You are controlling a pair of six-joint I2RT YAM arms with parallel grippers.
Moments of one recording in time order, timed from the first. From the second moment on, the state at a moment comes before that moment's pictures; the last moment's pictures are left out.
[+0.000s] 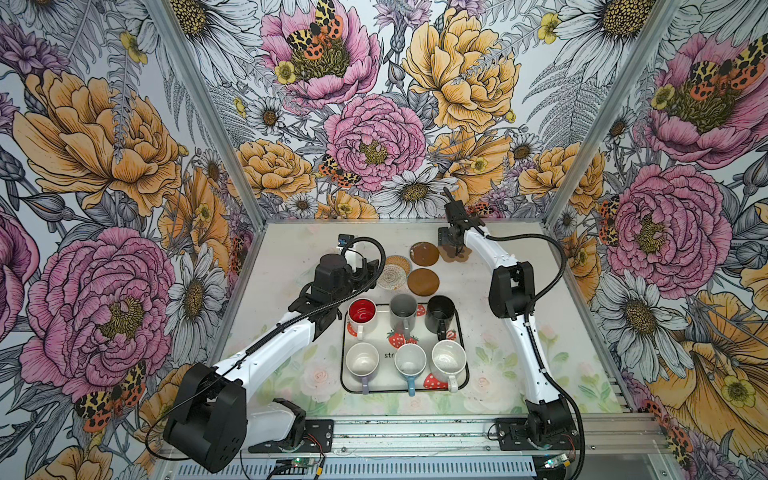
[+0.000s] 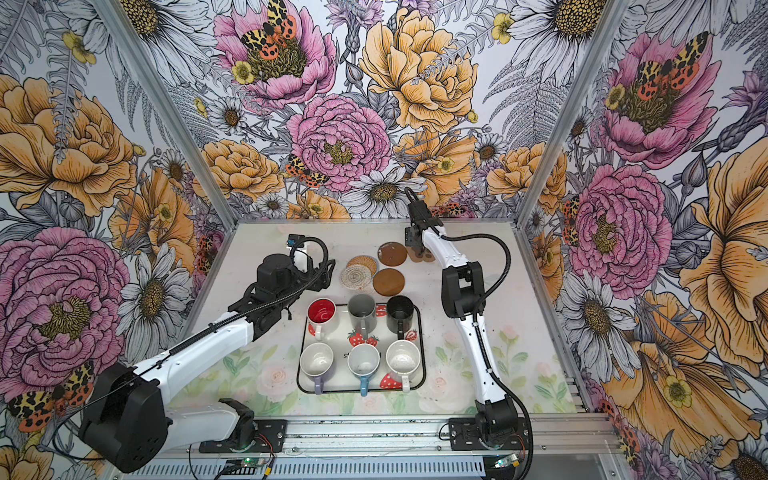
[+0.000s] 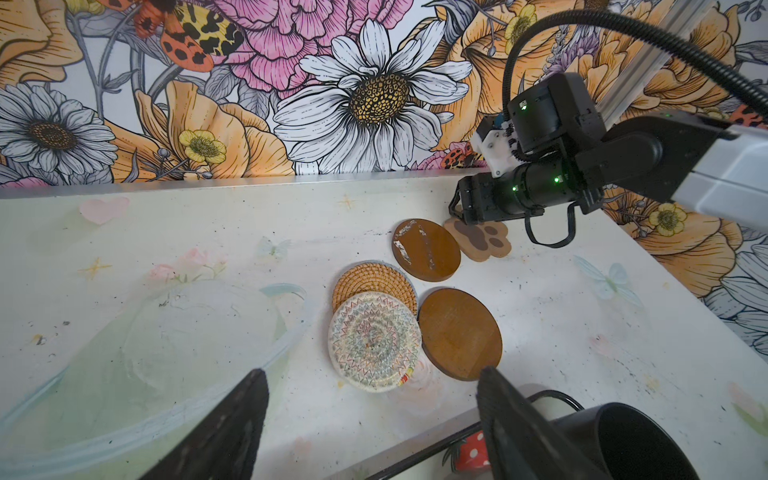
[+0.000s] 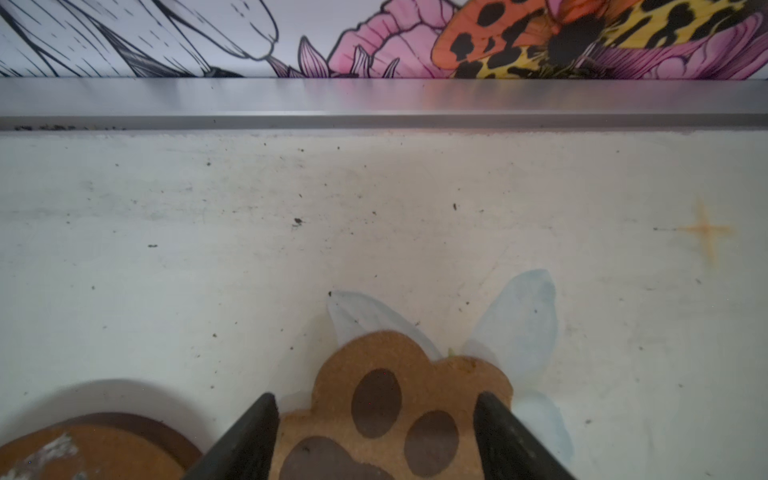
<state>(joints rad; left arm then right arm) -0.46 1.27 0.81 0.12 -0.06 -0.23 0.25 2.68 2.48 -0.78 0.20 0.21</state>
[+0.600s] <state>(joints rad) -0.47 1.26 0.81 0.12 -0.05 -0.23 0.25 2.69 2.50 -0.86 0.17 0.19</state>
